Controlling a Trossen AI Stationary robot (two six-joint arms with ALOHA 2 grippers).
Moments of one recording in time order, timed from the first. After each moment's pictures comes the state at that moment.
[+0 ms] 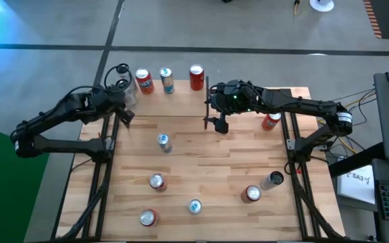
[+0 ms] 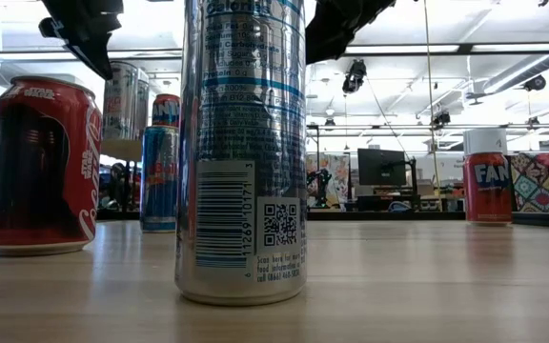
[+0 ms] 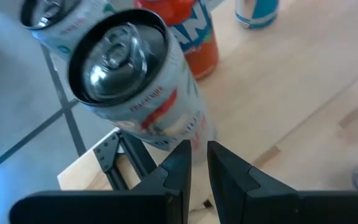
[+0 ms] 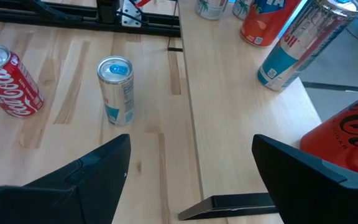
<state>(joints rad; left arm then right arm) 0.38 0.88 1.14 -1.21 -0.60 -0.28 -0.26 1.49 1.39 -0.46 -0.09 -0.25</state>
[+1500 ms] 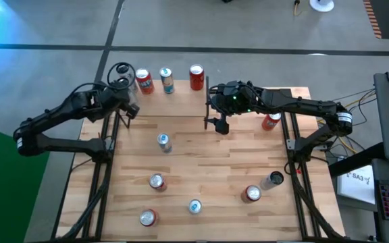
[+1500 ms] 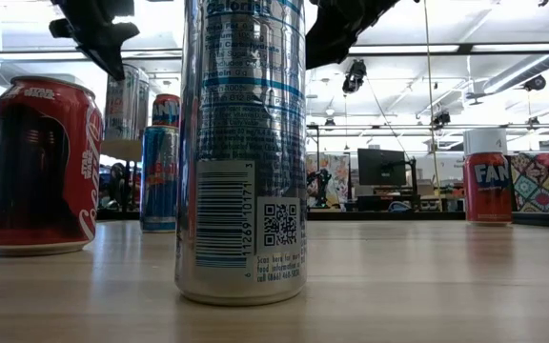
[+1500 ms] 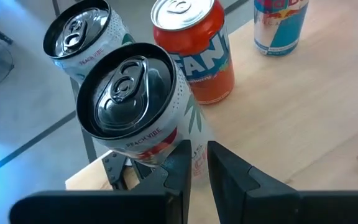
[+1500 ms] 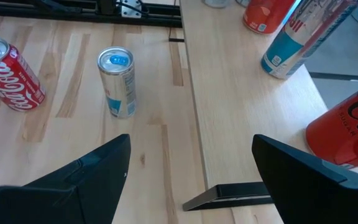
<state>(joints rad) 0.39 0.95 1.15 -1.13 -0.67 -0.31 -0.26 1.49 1.38 -0.49 -0.09 -0.22</state>
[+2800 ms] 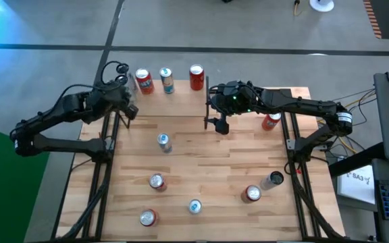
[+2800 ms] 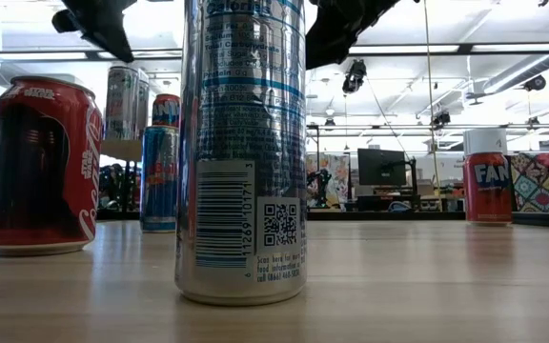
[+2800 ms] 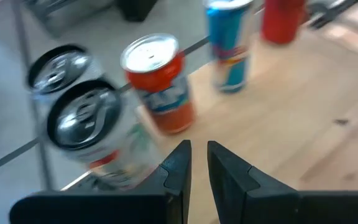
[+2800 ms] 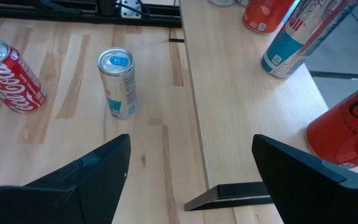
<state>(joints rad) 0.31 0.87 1.15 -1.03 -0.62 -0.30 -0.26 1.49 1.38 -0.49 -0.09 -0.22</state>
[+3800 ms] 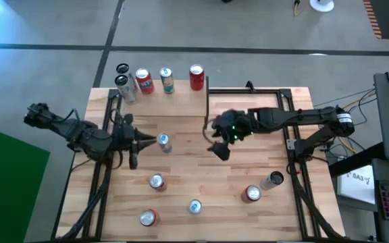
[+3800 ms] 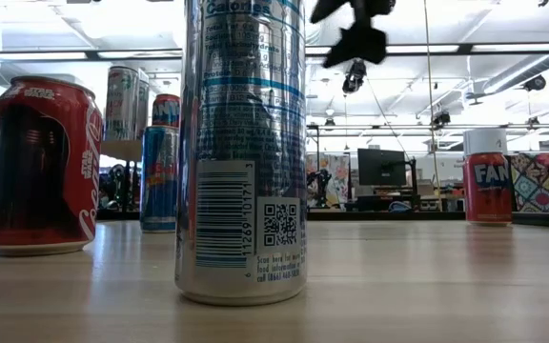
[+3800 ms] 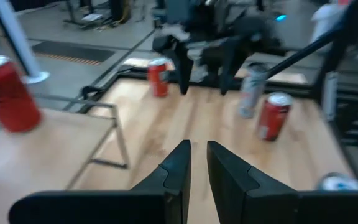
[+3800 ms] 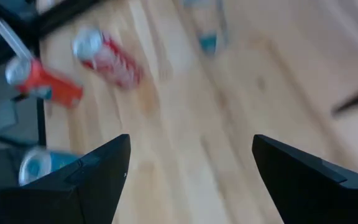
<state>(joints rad) -0.45 0.86 0.95 -0.46 -0.62 -0.26 0.00 1.49 1.38 -0.69 -0.09 0.46</state>
